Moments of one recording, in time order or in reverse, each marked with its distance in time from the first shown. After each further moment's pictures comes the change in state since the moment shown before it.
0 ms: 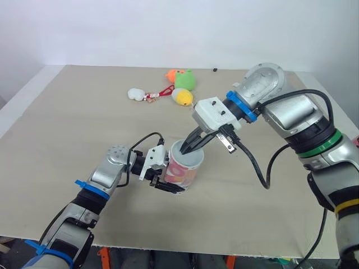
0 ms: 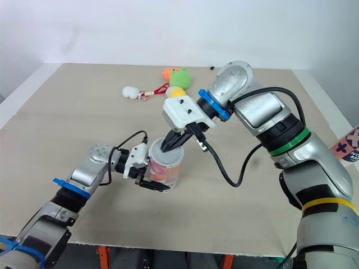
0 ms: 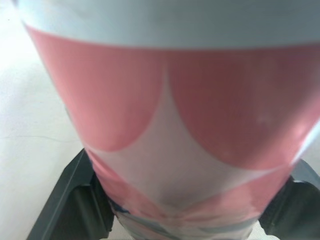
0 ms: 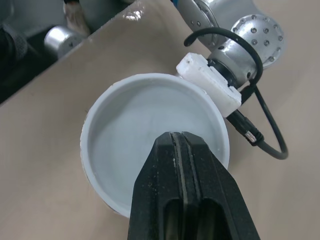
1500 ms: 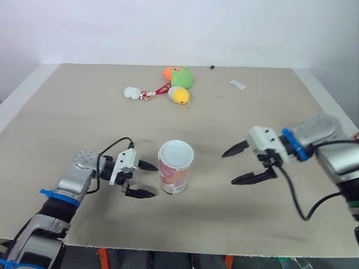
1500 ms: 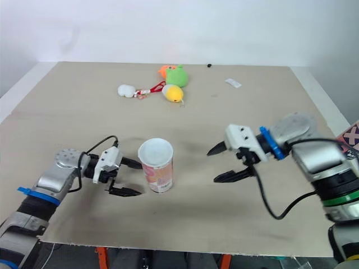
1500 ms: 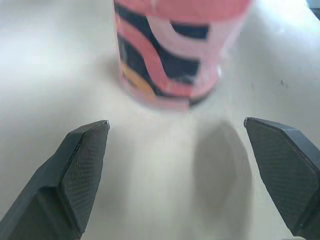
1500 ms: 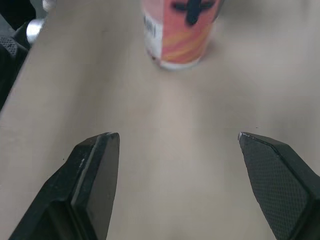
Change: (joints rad) left arm 0.149 0.236 0.121 -0.050 -0.073 0.011 -0.073; right arm 0.631 -0.226 -0.346 -0.160 -0.041 0.130 -0.105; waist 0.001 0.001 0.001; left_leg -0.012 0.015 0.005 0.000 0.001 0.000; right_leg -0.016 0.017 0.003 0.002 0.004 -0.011
